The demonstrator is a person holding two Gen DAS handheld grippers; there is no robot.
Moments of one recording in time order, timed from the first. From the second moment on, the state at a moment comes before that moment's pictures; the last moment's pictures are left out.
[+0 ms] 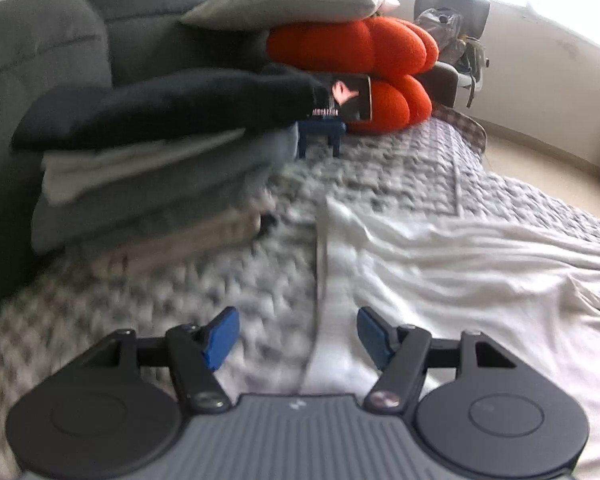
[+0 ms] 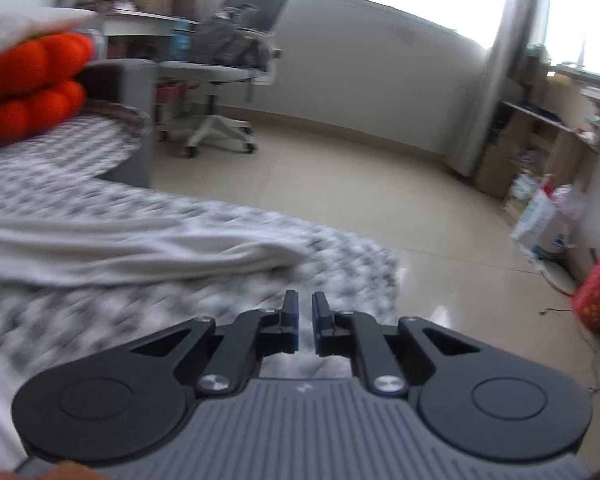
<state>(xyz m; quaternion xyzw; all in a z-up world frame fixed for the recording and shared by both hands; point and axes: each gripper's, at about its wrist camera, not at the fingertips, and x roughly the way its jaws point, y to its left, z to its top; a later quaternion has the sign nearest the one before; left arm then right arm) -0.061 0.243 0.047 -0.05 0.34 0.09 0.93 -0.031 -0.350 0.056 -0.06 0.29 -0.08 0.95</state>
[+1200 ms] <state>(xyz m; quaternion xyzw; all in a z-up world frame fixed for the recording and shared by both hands) -0.114 0.284 0.015 -0.29 0.28 0.11 0.91 -0.157 -0.292 0.007 -0.09 0.24 -0.08 0.96</state>
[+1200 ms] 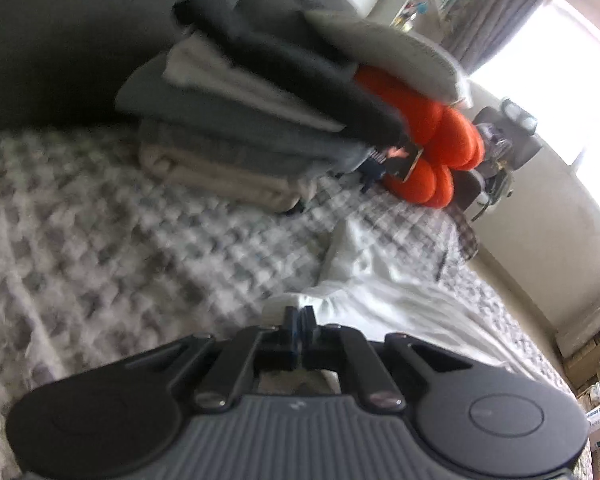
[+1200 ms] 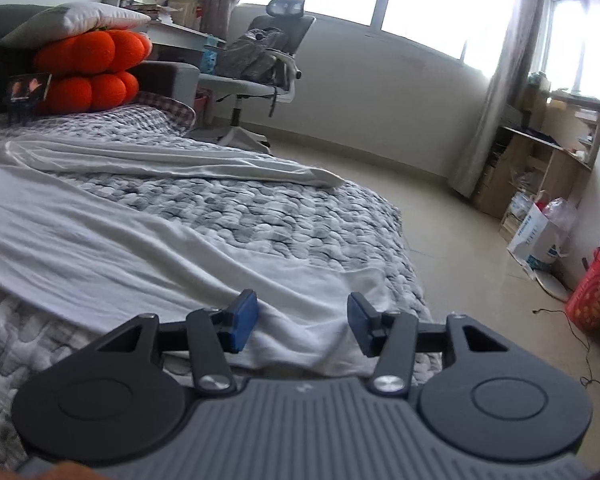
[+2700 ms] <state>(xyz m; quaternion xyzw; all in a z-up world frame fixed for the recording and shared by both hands) -0.102 0.224 0.027 -0.20 0.34 0.13 0.91 -0.215 -0.371 0.013 0.10 0.25 -0.15 0.95</state>
